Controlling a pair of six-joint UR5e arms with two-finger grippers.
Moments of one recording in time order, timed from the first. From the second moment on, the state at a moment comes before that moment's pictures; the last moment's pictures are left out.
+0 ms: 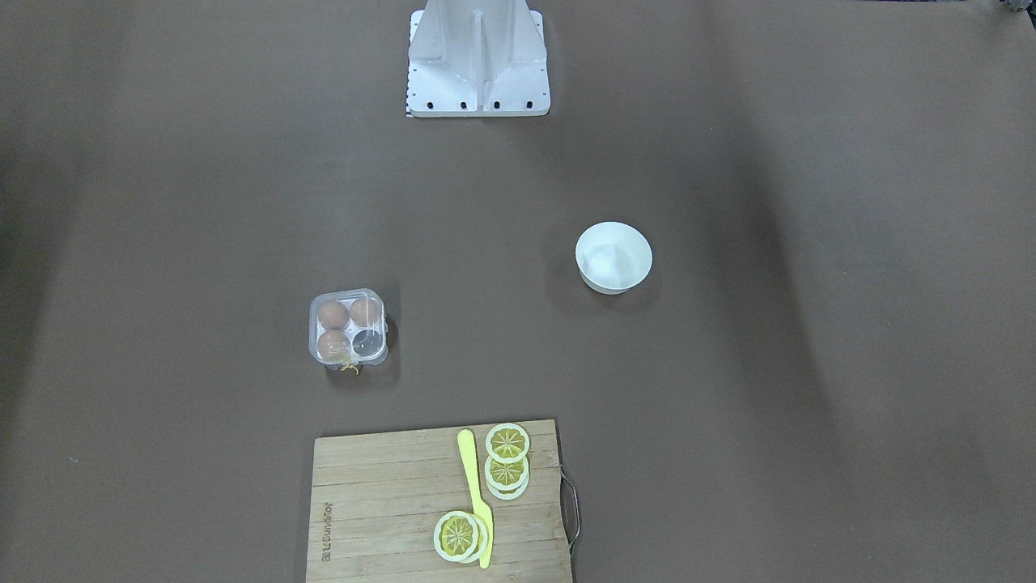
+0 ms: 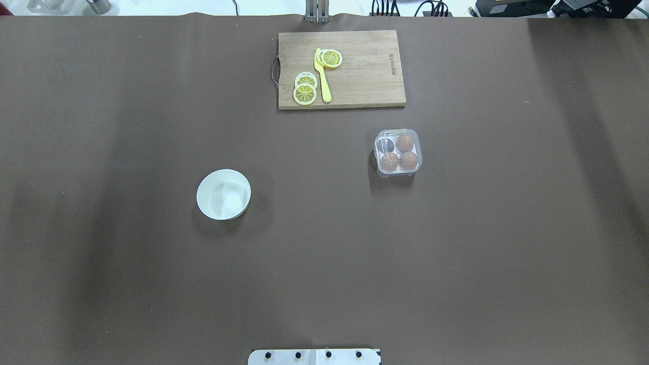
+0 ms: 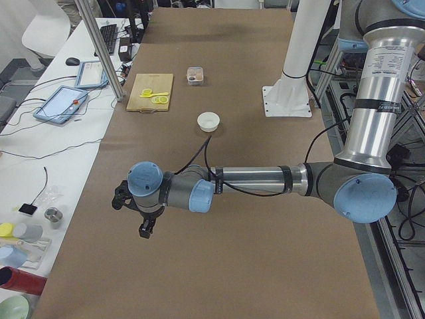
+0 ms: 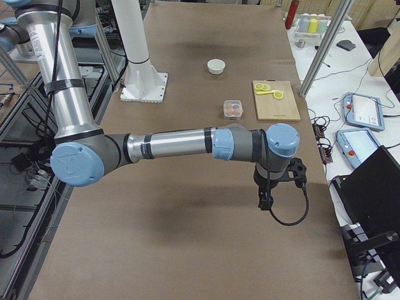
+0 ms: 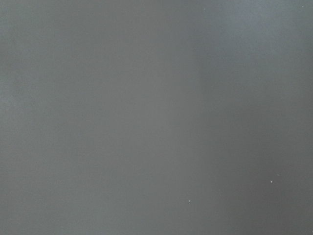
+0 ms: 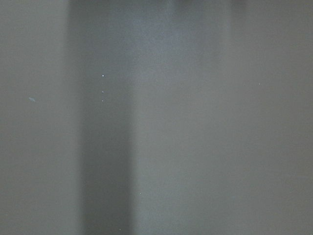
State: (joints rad) left arm -1.62 -1.71 -1.40 -1.78 -2.43 0.10; right arm 1.65 -1.31 1.48 -1.75 2.34 -0.11
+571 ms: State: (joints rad) left arm -1.64 -1.67 -1.41 -1.81 -2.44 0.11; right arm 1.65 -1.31 1.48 -1.75 2.35 -0.11
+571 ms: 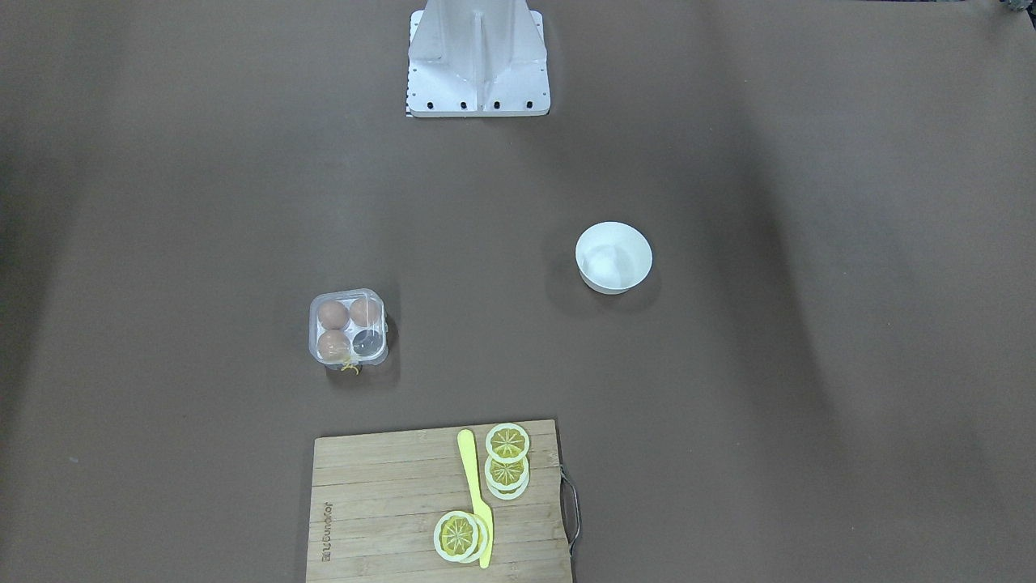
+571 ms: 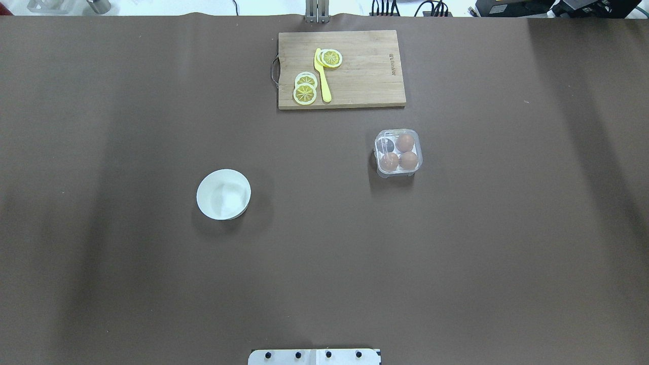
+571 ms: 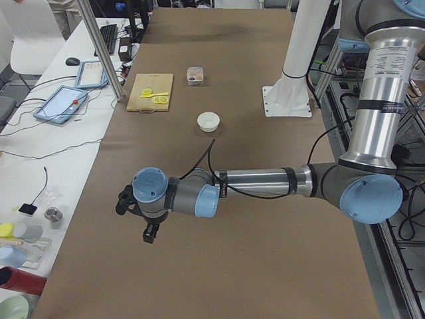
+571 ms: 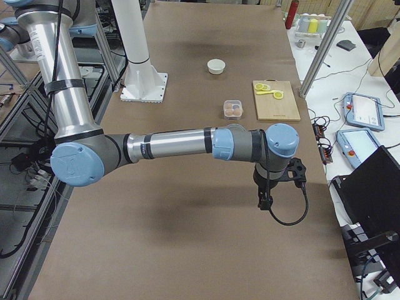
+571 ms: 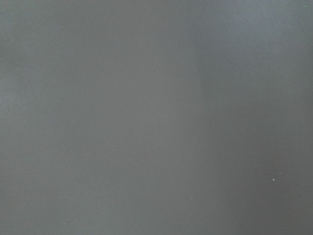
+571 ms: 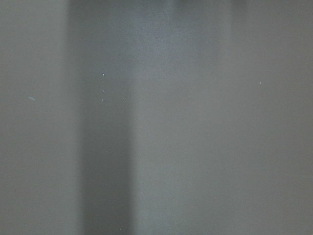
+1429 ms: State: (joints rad) left arm -1.65 -1.51 -1.51 -1.87 -2.44 0.12; right arm 1.65 -1.32 1.48 -1.75 2.34 -0.11
